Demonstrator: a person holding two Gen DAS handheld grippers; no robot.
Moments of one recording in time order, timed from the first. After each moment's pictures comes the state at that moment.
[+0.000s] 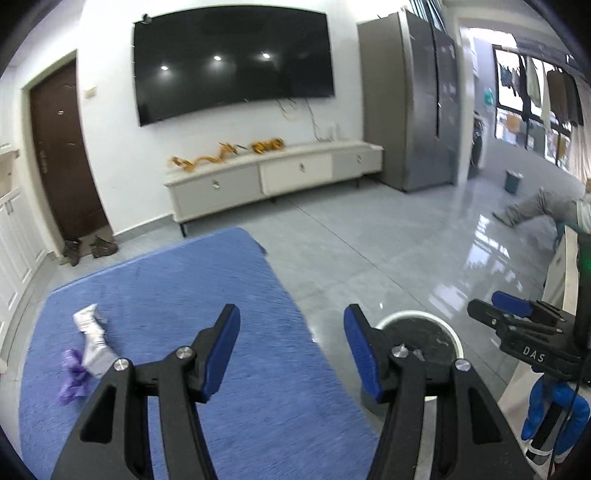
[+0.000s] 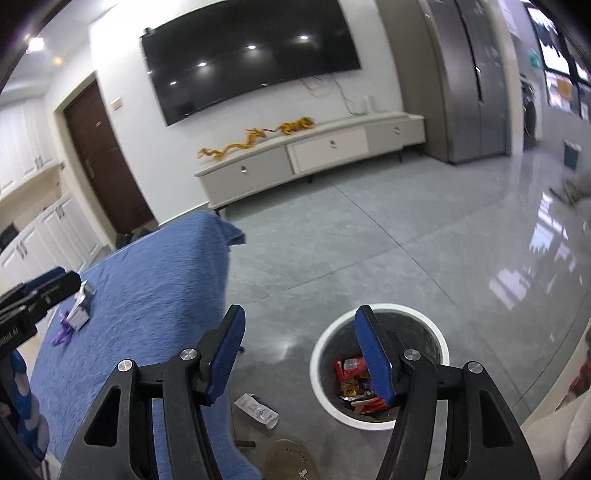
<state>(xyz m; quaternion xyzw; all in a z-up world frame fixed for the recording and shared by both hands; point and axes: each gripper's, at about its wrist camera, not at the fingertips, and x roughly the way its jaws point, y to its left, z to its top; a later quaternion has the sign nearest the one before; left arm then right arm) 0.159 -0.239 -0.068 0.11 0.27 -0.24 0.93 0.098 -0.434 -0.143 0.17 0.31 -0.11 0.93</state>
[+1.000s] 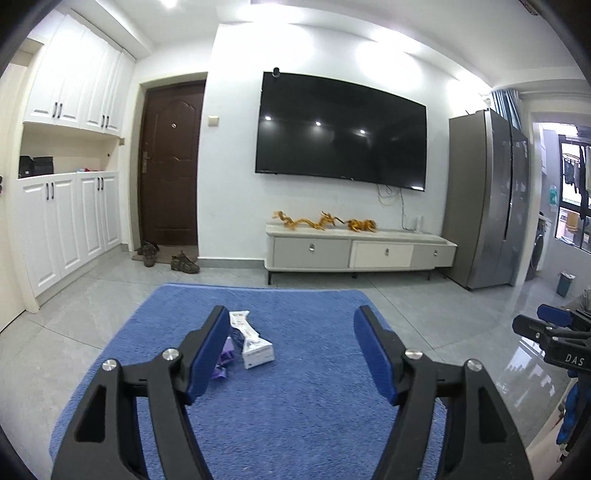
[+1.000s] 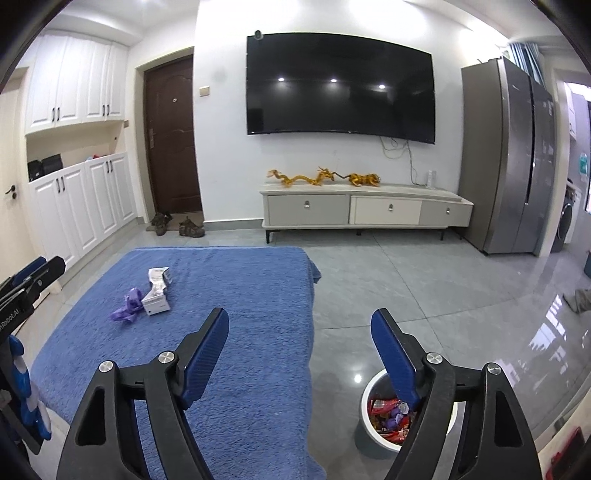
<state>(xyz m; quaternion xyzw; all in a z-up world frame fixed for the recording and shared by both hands) 0.092 -0.021 -0.024 -0.02 0.14 -0.09 0.99 0.072 -0.267 -0.034 0.02 0.25 -0.04 0.97</state>
